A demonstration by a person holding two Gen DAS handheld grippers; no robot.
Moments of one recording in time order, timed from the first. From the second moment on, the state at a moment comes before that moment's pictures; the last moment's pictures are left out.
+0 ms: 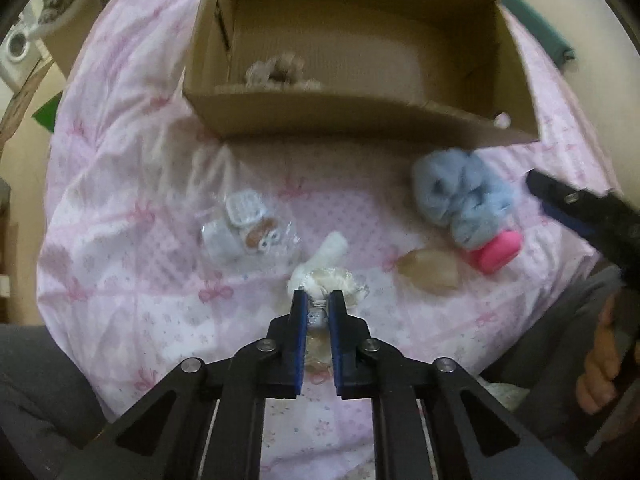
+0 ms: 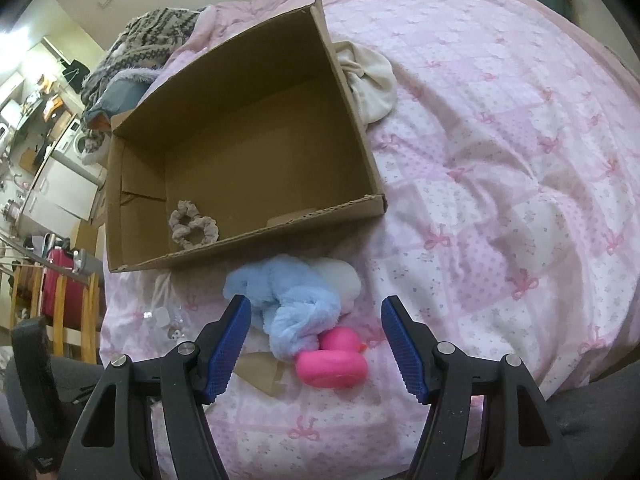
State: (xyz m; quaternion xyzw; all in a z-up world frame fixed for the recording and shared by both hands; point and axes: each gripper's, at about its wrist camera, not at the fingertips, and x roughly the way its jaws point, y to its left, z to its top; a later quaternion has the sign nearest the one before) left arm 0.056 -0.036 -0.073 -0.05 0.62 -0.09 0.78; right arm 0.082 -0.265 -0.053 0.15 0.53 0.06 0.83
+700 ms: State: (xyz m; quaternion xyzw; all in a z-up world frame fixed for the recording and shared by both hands) left arm 0.062 0.038 -0.029 -0.07 0.57 0.01 0.82; right arm 0.063 -0.153 -0.073 0.10 0.60 0.23 0.76
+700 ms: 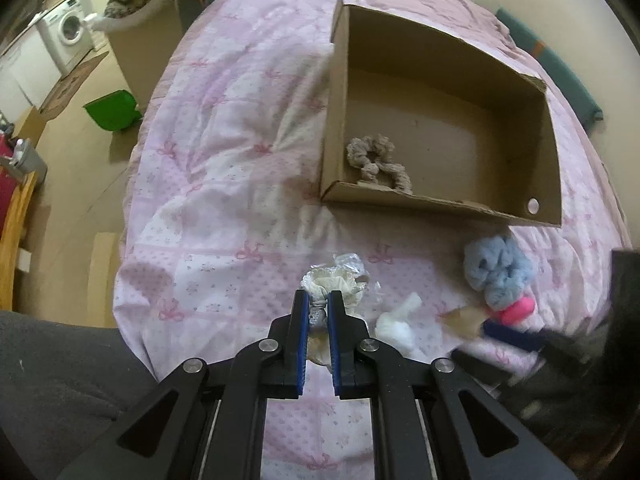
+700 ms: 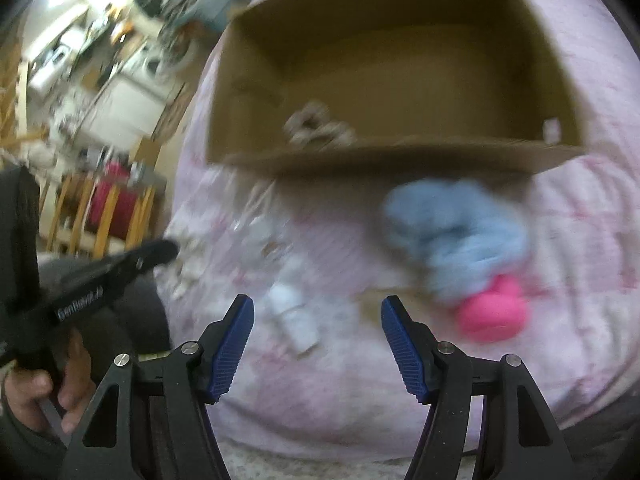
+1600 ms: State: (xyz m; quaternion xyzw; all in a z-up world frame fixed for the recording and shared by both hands) left arm 0.067 0.027 -0.039 -0.08 0.58 0.00 0.81; right arm 0.048 -0.150 -0.059 0.07 0.59 0.22 0.77
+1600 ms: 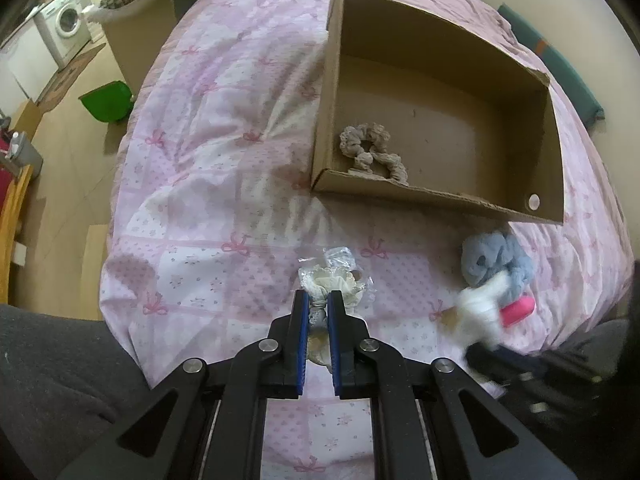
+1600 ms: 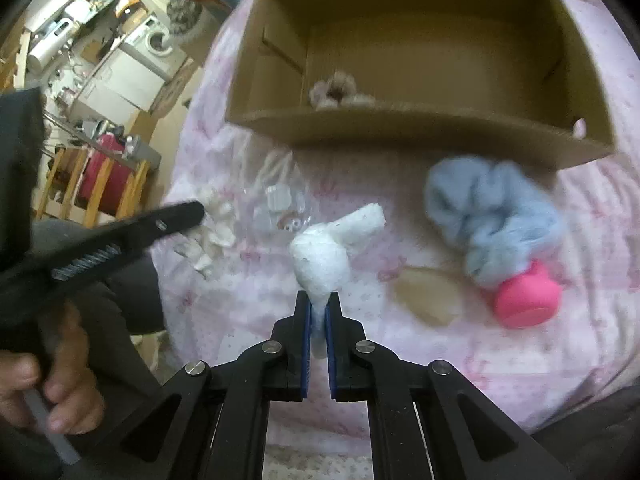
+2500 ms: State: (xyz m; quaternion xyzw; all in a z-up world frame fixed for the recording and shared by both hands) left arm 0.148 -0.006 0.045 -0.03 0.48 -0.03 0.87; right arm 0.118 -0.232 0.027 0.13 0.47 0.19 0.85
